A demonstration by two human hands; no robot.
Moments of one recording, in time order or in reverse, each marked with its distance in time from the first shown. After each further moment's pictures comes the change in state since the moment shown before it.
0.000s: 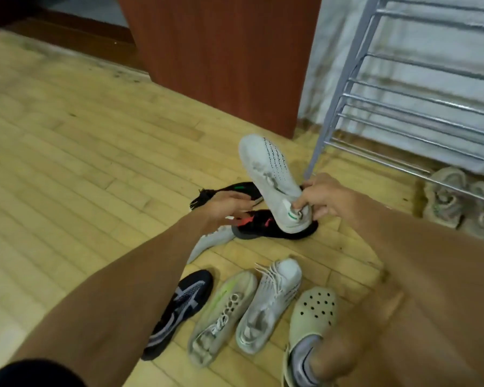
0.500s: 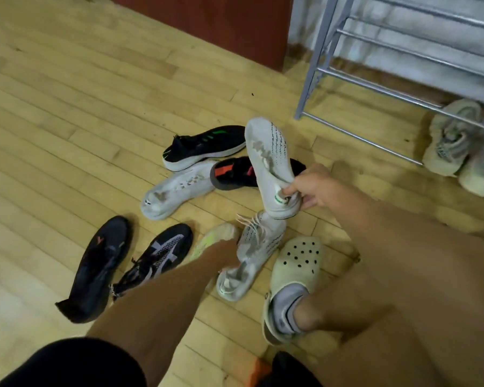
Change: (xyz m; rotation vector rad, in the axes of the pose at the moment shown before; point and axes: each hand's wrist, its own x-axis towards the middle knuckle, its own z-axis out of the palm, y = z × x) left_hand 0.022 -0.183 0.105 1.003 -0.258 -0.282; right_hand 0.044 0.100 0.034 0.199 -0.016 0.197
